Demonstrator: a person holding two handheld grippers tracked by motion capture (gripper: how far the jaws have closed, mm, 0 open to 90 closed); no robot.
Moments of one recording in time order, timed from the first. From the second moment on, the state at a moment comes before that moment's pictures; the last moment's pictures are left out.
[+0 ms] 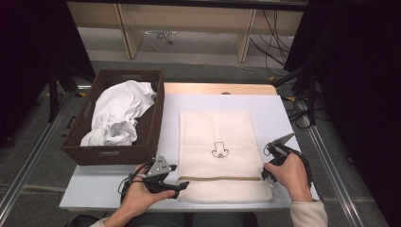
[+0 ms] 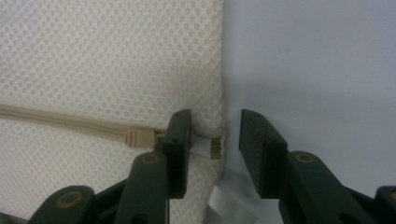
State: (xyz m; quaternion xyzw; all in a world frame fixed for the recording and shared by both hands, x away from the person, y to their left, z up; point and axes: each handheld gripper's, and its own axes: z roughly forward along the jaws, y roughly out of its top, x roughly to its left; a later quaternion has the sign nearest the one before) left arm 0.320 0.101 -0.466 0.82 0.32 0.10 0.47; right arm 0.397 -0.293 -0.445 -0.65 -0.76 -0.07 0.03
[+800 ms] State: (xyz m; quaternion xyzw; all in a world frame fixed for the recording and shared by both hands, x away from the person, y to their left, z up) left arm 0.324 0.094 -0.466 0.83 0.30 0.10 0.47; right arm 0.401 -0.274 -0.447 -0.67 -0.74 -0.06 0.04
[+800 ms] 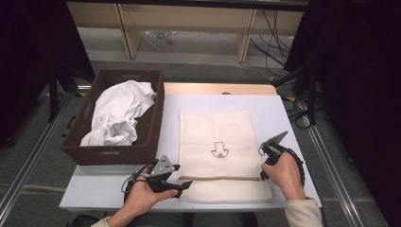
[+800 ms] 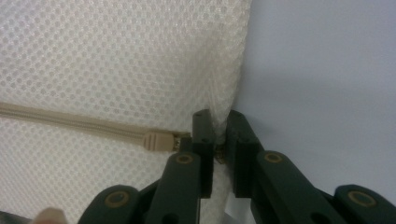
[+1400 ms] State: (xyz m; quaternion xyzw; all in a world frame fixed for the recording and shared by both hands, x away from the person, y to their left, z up) left arm 0.336 0.050 -0.452 0.84 0.23 0.10 0.49; right arm 0.389 -0.275 -0.415 -0.65 -0.76 -0.08 0.02
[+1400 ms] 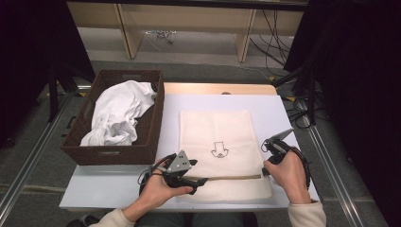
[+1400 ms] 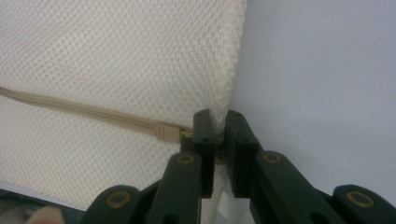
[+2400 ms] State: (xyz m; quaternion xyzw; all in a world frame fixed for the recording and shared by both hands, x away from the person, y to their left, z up) left arm 0.352 -0.037 -0.450 0.86 0.13 0.04 0.50; right arm 0.383 -0.271 -0.394 -0.65 -0.75 -0.12 -0.01
